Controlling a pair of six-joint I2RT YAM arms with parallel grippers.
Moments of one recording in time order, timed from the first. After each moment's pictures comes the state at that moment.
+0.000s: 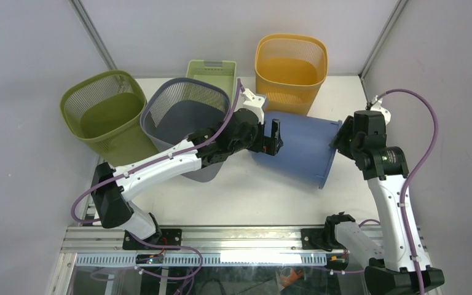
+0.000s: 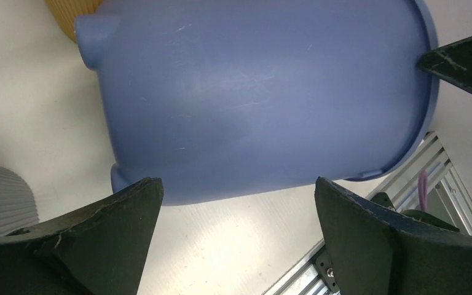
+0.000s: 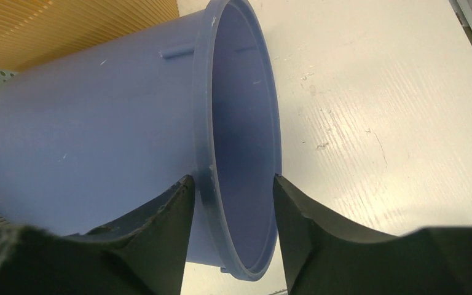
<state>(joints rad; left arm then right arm) -1.03 1.53 1.41 -0.36 -0.20 -0.55 0.10 0.89 1.16 -1.03 0.26 0.52</state>
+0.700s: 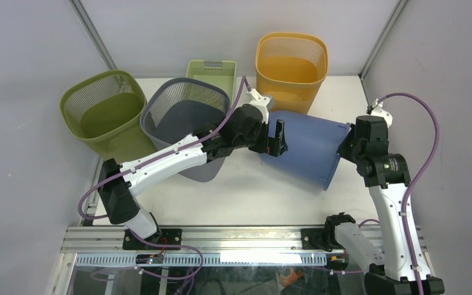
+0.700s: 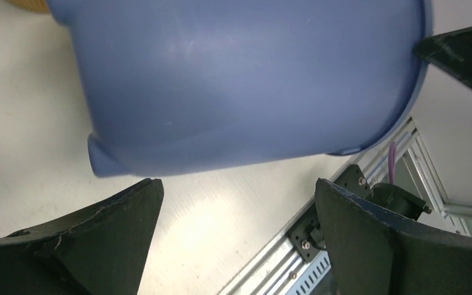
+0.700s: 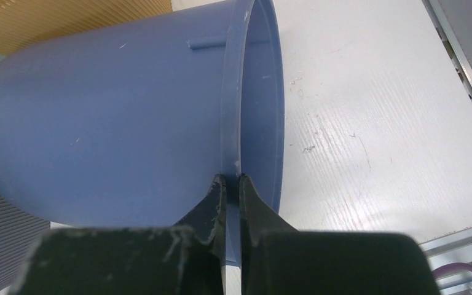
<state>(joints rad) -1.01 1.60 1.48 -0.42 -0.04 -0.59 0.10 0.85 1.13 -1.02 0.27 0.46</state>
